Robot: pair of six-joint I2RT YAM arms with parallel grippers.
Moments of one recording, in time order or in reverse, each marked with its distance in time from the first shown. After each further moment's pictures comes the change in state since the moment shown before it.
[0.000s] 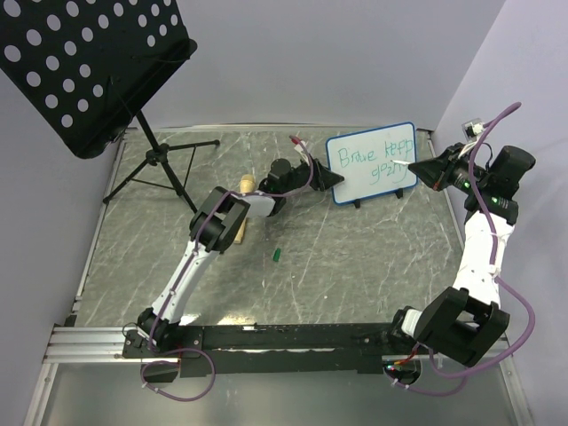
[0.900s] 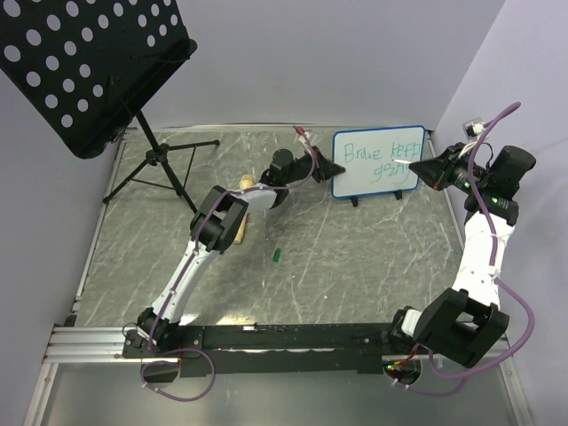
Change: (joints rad) left arm 0.007 0.016 0.151 -0.109 0.079 0.004; right arm 0.000 -0.008 0.002 -0.003 0.023 0.000
